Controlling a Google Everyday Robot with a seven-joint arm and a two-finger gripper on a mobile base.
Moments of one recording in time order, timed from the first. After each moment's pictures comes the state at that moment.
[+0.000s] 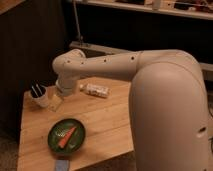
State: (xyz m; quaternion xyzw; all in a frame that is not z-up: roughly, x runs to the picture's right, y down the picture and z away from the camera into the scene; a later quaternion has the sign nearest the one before) arm -0.213 0.047 0.716 -0.34 -0.06 0.31 0.88
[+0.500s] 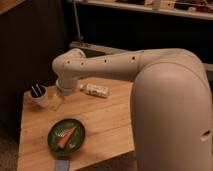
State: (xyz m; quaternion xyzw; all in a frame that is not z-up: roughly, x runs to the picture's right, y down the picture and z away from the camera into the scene) arm -0.210 0.044 0.719 -0.32 -0.07 0.31 0.89
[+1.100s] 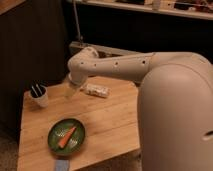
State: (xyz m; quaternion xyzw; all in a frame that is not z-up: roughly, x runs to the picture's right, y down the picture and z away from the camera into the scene) arm -0.164 -0.027 0.776 -0.22 -0.13 0.26 0.93
